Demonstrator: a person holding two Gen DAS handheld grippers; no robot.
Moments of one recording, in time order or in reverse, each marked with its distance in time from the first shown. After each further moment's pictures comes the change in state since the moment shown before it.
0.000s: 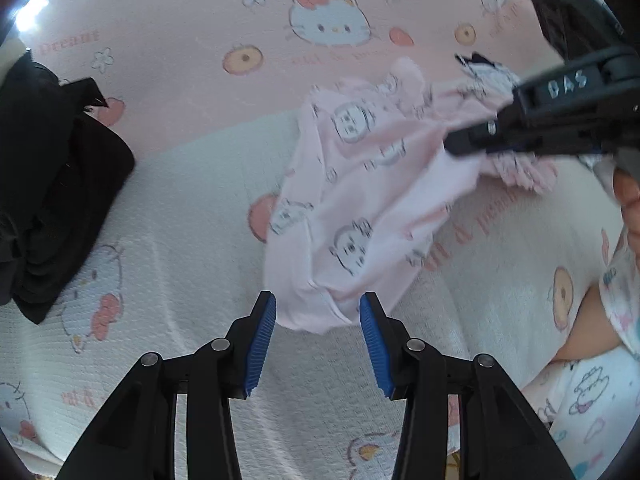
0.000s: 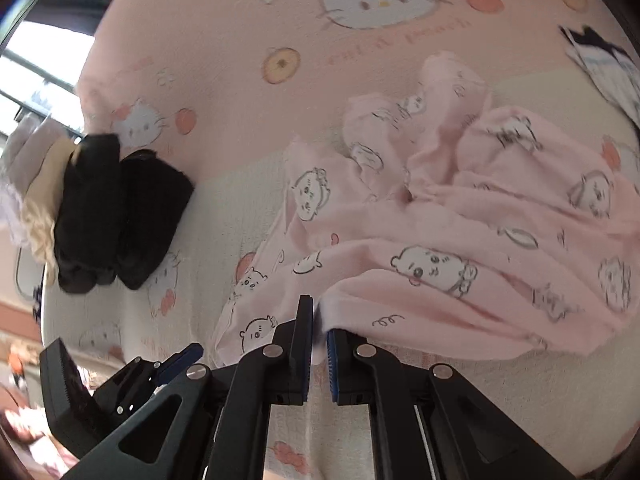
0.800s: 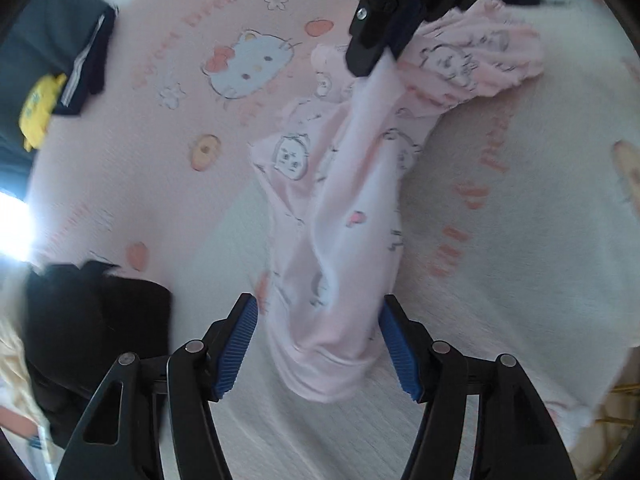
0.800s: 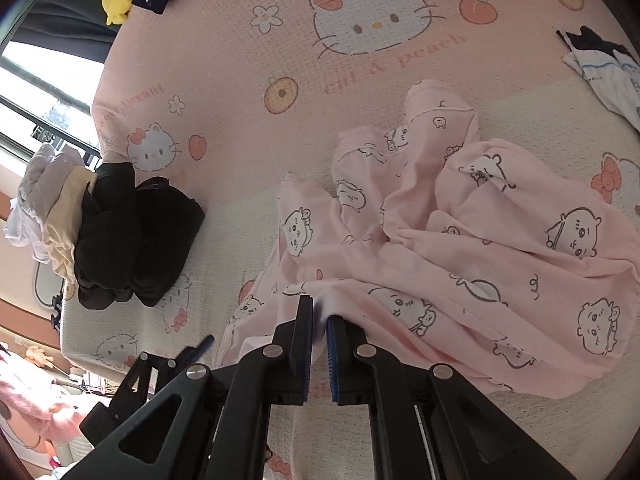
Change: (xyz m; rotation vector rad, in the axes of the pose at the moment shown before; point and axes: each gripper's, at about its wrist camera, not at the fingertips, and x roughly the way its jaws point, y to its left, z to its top) left arm 0.040 -0.071 0.019 0.551 -0.094 0.371; right arm -0.012 -0.028 0.012 0.064 -0.030 0.066
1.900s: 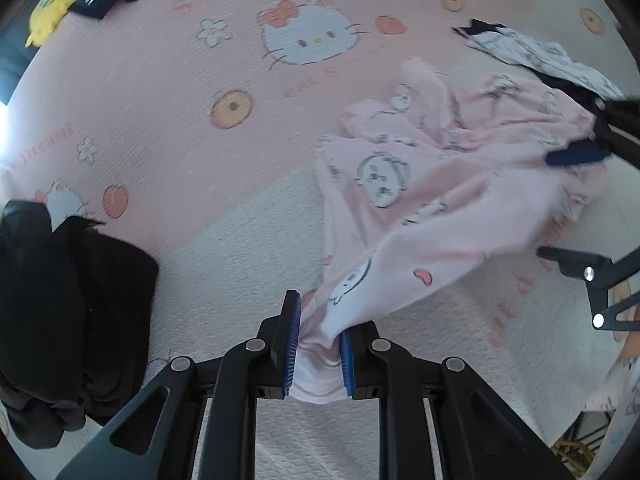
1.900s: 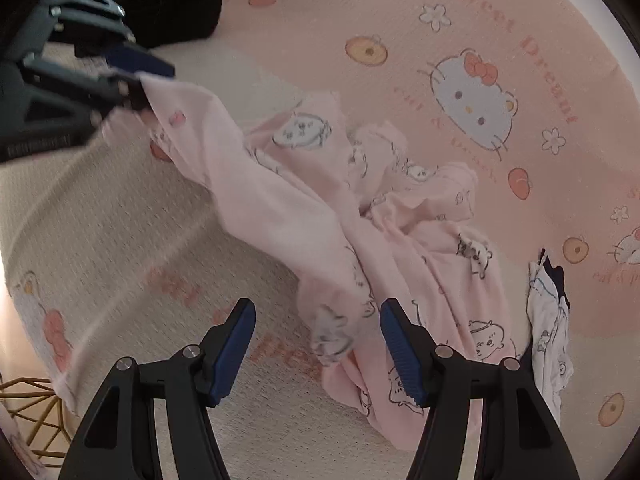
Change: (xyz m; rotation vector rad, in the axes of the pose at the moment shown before) left arm 0.026 0.097 0.024 -0.336 0.102 -0.198; right arm 0.043 0.054 -0.062 -0.869 0.109 -0.623
